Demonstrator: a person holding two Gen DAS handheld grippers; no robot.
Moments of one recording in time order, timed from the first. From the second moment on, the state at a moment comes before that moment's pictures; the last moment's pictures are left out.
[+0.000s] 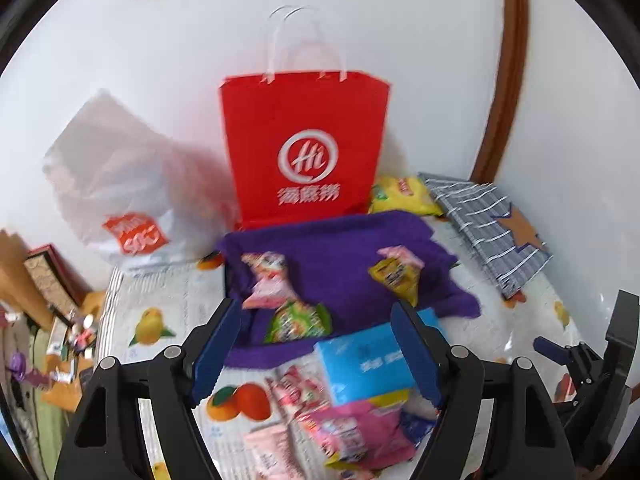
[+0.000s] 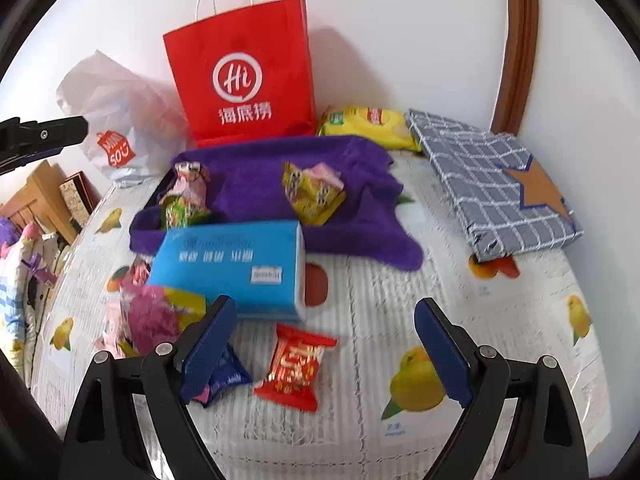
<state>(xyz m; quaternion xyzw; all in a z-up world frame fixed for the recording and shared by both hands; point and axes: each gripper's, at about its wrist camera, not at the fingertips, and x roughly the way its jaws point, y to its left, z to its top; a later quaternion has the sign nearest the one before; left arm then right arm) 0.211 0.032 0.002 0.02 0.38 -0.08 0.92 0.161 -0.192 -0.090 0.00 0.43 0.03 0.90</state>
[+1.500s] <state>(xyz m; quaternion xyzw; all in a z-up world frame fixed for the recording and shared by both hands) 0.162 0.092 -0.185 -0.03 0.48 0.05 0.87 0.150 -0.196 -0.187 -0.01 0.46 0.05 0.89</state>
